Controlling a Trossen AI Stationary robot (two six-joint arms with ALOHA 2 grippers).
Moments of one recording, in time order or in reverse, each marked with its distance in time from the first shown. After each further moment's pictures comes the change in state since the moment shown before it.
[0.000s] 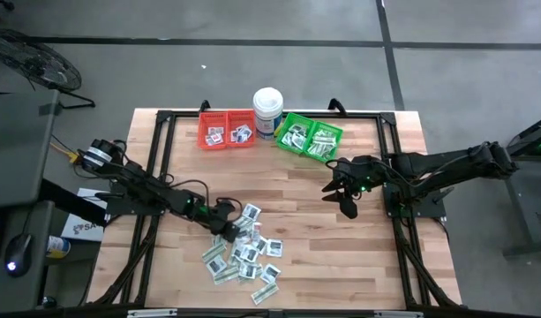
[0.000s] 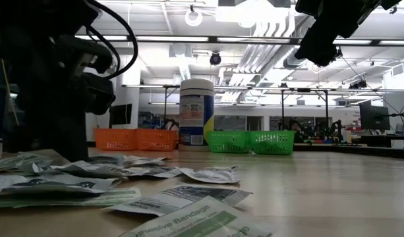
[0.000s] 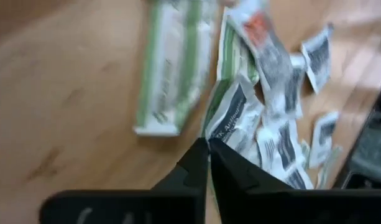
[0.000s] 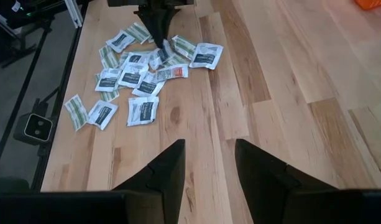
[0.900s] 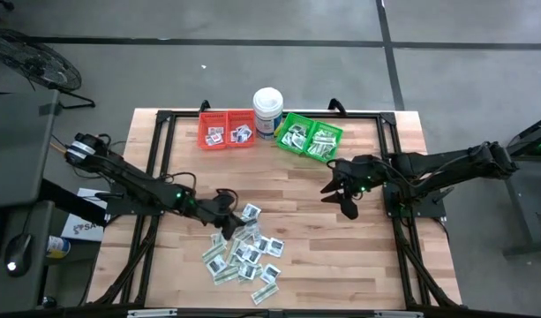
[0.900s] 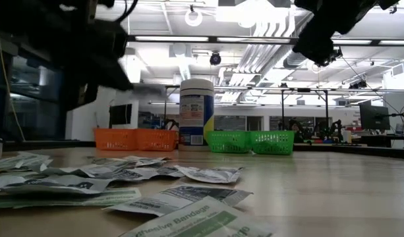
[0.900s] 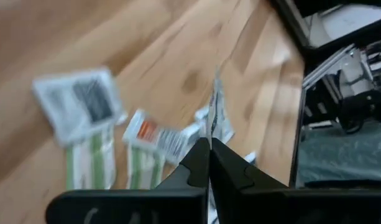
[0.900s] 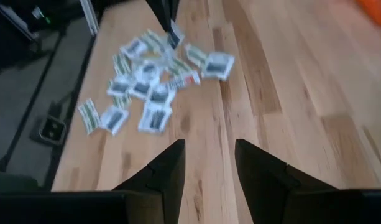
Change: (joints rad) left arm 0.000 -0.197 0.030 0.036 -0.217 0.289; right arm 0.000 0.000 0.000 0.044 -0.034 -0.023
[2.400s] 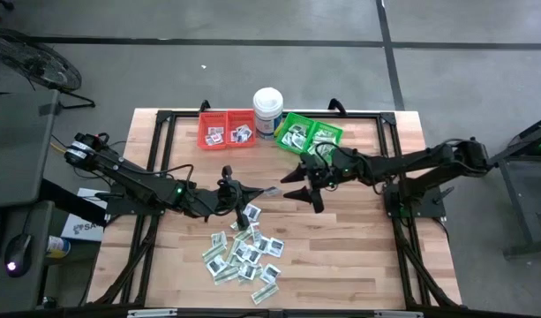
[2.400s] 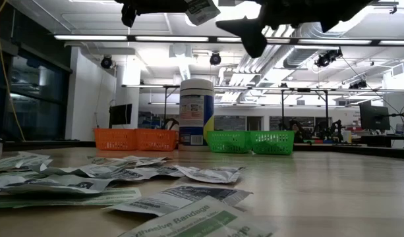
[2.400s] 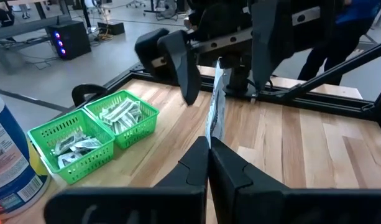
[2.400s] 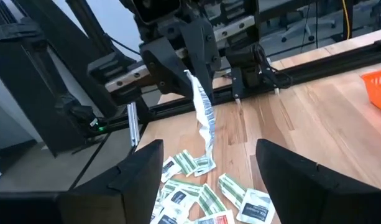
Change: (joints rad) left arm 0.001 0.001 0.305 0.008 -0.498 0.888; right arm -0.080 0.372 0.024 0.823 -0.133 0.044
